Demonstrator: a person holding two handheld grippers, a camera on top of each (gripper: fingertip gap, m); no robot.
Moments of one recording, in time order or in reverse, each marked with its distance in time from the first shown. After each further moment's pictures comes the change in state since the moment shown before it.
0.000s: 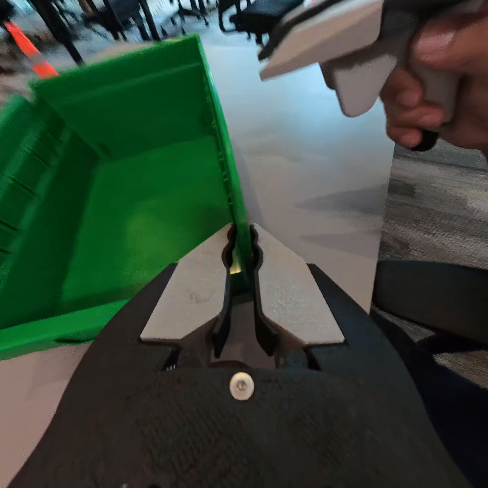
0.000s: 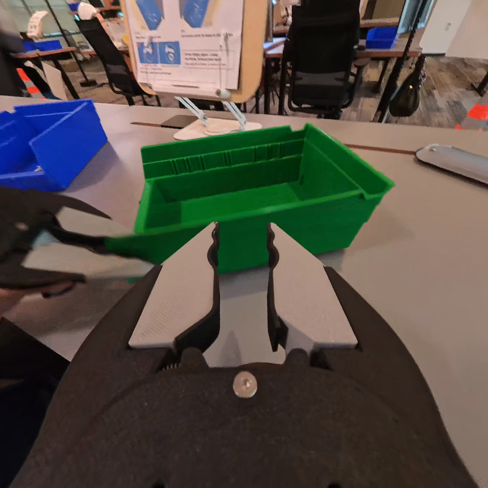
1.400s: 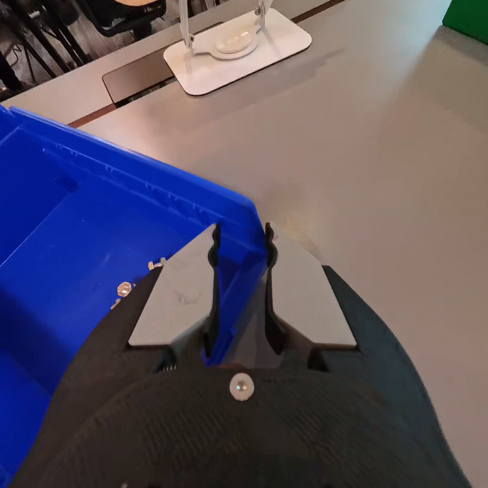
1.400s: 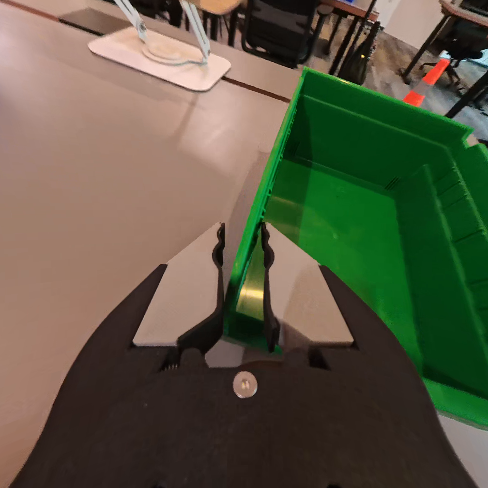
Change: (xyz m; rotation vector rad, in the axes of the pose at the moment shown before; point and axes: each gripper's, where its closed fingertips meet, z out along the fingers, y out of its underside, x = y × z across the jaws) left arm -0.274 0.150 -0.245 -0.192 -0.578 -0.296; right arm -0.006 0.038 0.102 -0.194 0.242 -0.191
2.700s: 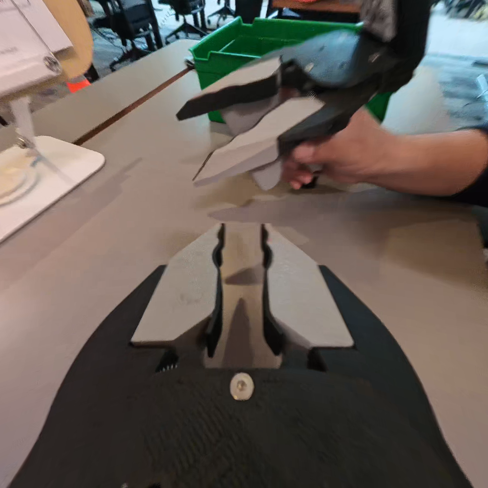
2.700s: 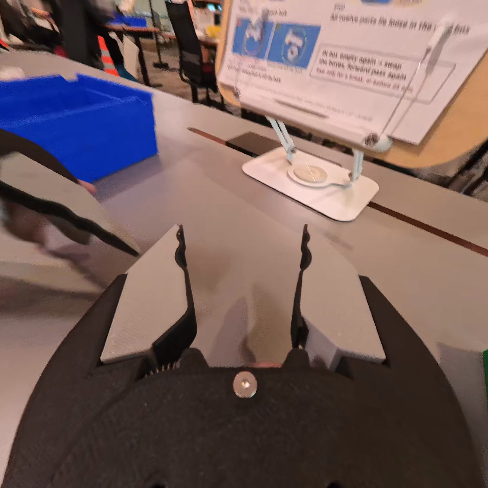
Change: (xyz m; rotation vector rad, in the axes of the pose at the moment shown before) left arm 0.157 -0.070 0.043 0.228 0.654 0.210; right arm -0.153 -0.120 0.106 0.260 -0.439 -0.027
